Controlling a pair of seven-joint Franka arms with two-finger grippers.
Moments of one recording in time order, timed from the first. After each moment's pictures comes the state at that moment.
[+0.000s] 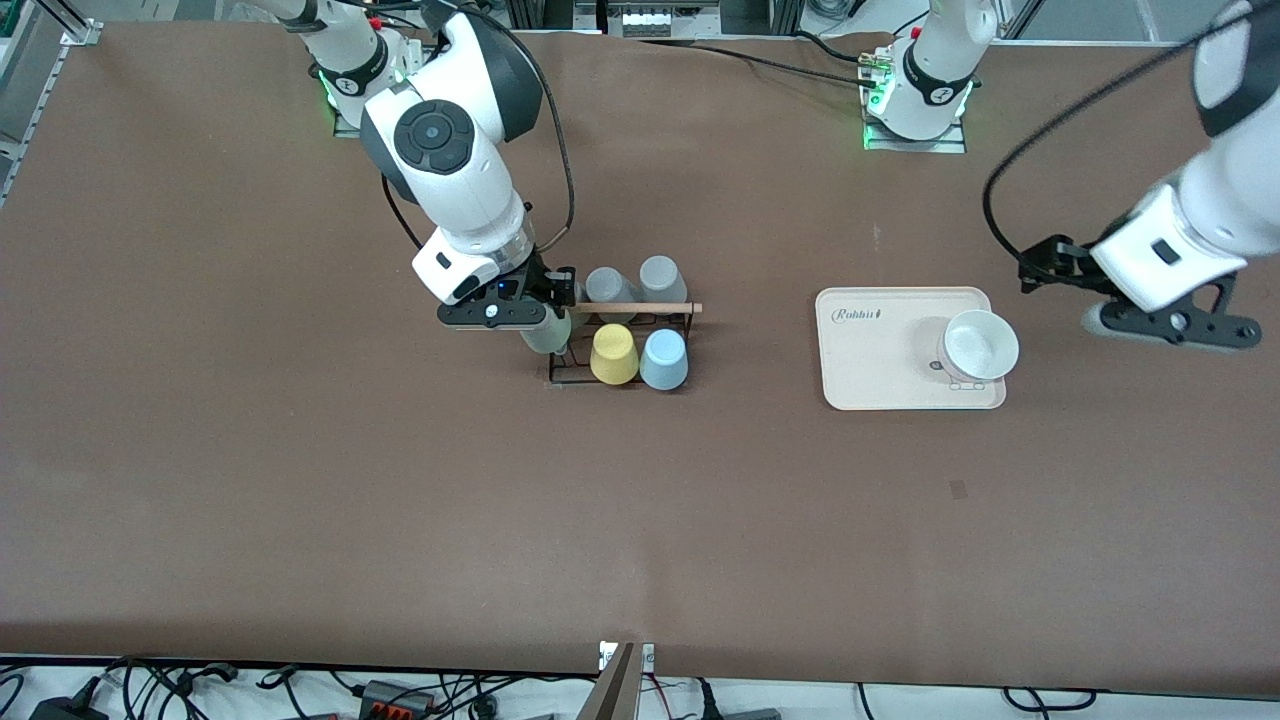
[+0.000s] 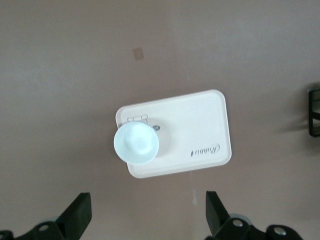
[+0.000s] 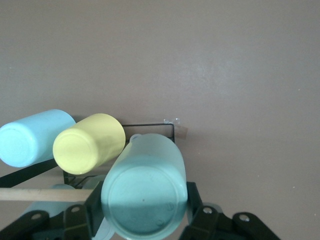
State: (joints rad) left arm 0.03 0.10 -0.17 -1.56 0.07 1.57 0.02; right arm 0.43 0.32 0.21 -1.76 -0.05 2.17 0.67
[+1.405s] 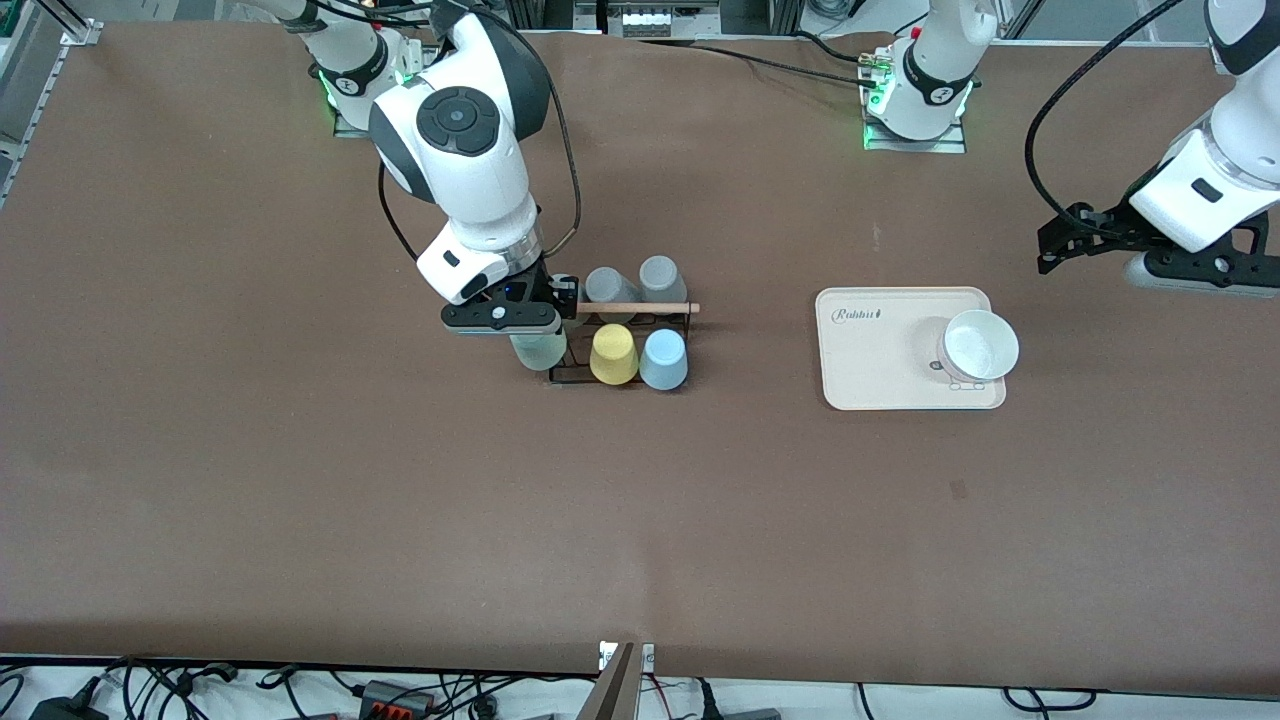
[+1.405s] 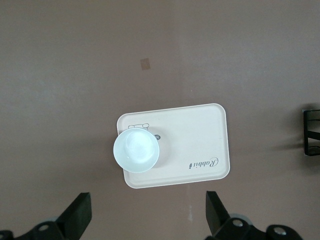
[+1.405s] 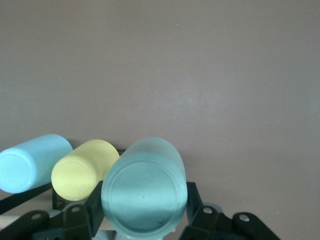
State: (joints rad) left arm -0.04 -0.03 -0.02 -1.74 0.00 1.71 0.02; right arm 0.45 0.34 0.21 -1.70 -0.19 2.18 0.74
